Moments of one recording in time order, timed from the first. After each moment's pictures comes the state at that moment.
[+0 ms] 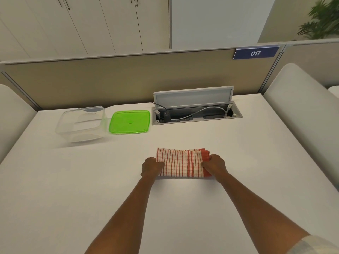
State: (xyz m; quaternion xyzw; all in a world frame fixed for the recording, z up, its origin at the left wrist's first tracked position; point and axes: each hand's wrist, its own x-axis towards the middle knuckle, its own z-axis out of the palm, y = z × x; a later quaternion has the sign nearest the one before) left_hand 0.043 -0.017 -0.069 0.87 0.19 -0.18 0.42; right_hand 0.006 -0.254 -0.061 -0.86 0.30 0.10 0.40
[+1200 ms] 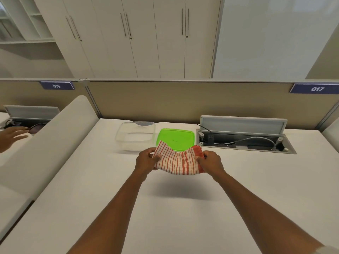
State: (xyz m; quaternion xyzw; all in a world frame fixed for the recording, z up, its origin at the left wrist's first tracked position) left_hand 0.079 0.177 0.022 0.82 0.13 -0.01 0.56; right_hand 0.094 -0.077 0.022 -0.89 0.11 0.05 0.43
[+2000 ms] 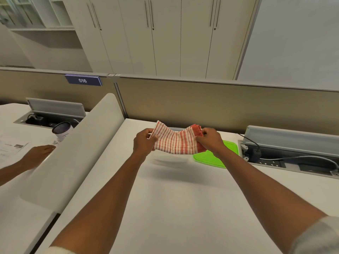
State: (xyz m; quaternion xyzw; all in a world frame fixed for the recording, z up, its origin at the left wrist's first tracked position) left_hand 0.200 0.360 0.051 0.84 0.16 0.09 0.50; right_hand 0.243 0.118 0.065 -0.91 0.02 0.03 0.41
